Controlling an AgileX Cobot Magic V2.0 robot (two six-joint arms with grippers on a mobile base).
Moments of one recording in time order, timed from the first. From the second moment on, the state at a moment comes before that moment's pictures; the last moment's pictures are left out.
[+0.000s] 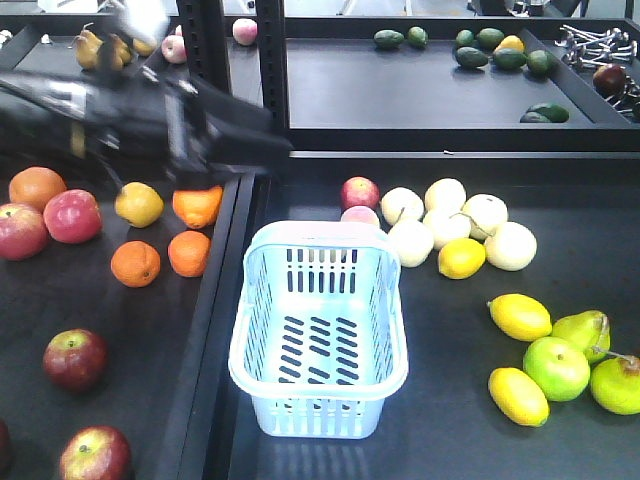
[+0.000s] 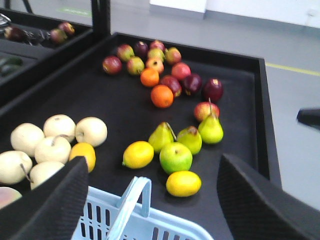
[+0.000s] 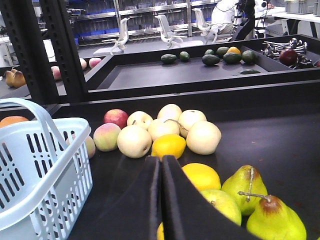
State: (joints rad) left arm -0.19 1.69 -1.42 1.75 -1.06 -1.61; right arm 0.04 -0.01 0.03 -0.09 0.14 0.18
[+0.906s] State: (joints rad) left arm -0.22 1.95 -1.43 1.75 -1.02 -1.47; right arm 0.04 -0.01 0.03 -0.09 0.14 0.18
